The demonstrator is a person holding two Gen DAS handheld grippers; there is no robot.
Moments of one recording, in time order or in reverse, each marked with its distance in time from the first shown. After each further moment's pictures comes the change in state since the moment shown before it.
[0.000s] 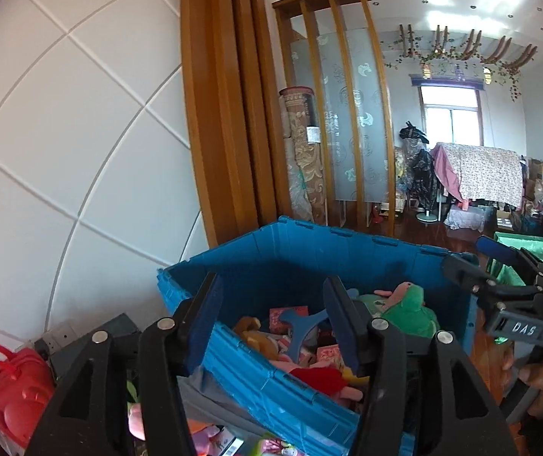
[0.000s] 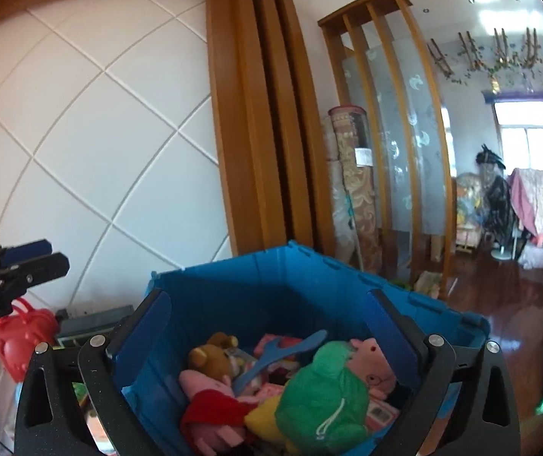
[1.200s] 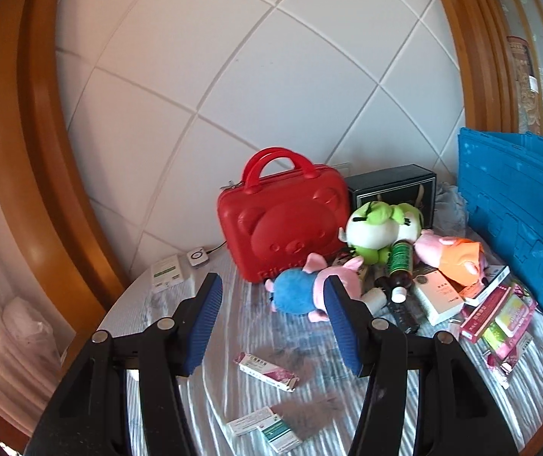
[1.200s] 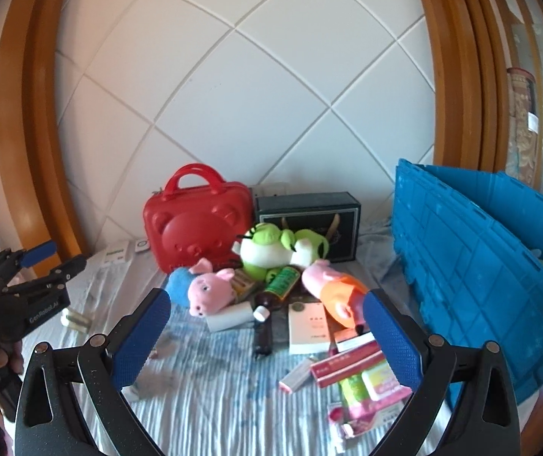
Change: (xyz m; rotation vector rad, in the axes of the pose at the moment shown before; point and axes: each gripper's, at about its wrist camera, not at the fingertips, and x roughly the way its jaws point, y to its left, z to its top) left arm -0.250 0.220 -0.249 -0.236 0.263 0.801; right arm -0.080 0.317 -0.144 -0.244 0.321 0.479
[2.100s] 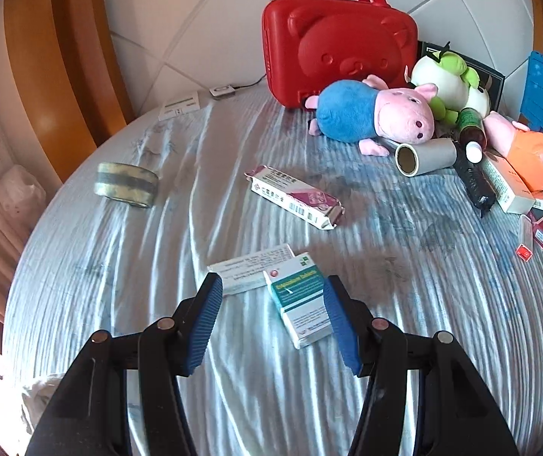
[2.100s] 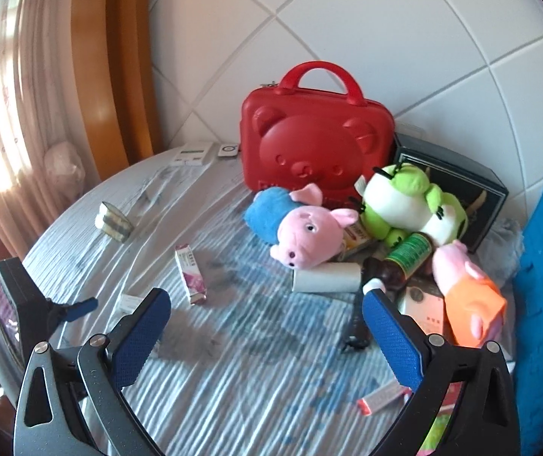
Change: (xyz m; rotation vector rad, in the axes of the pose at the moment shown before) left arm 0.095 0.009 -0.192 -0.206 0.397 0.044; right arm 0.156 0.092 -0.046 -0.315 0.264 0.337
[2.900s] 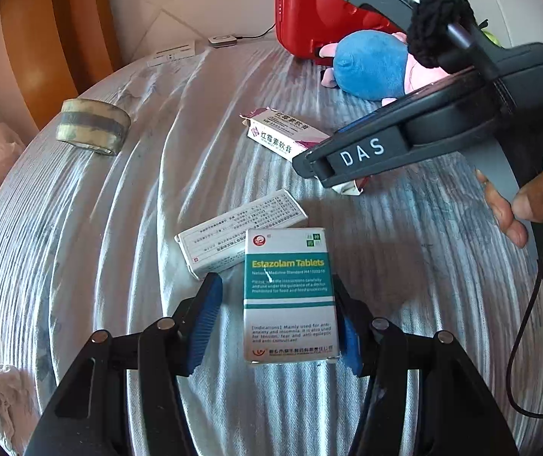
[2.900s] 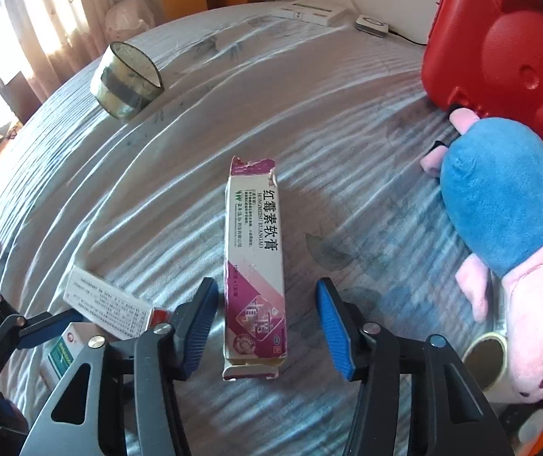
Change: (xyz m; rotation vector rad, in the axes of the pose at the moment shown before) left arm 0.060 0.011 -0.012 -0.066 0.123 -0.046; right arm 0.251 0.096 -0.008 -0.338 0.434 0.271
